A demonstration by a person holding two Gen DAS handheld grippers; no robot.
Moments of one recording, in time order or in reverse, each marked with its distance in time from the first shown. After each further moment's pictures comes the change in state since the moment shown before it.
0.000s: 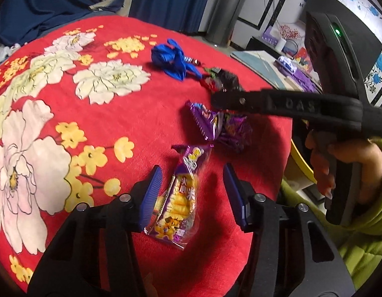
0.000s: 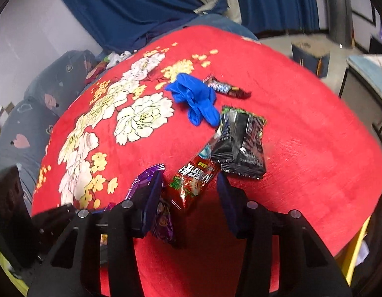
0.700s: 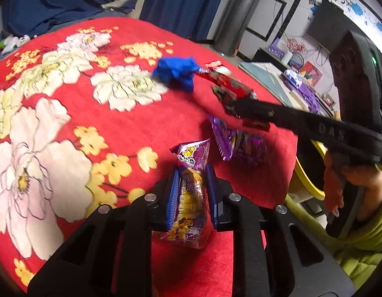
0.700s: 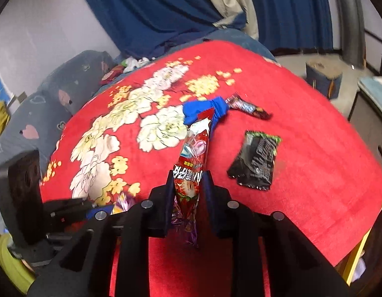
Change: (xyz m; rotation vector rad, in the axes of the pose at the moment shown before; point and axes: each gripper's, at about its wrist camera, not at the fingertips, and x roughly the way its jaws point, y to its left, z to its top) left arm -0.017 0.022 0.007 -0.074 -0.069 0.002; right arm -0.021 0.030 0.001 -0.134 -0.093 0.043
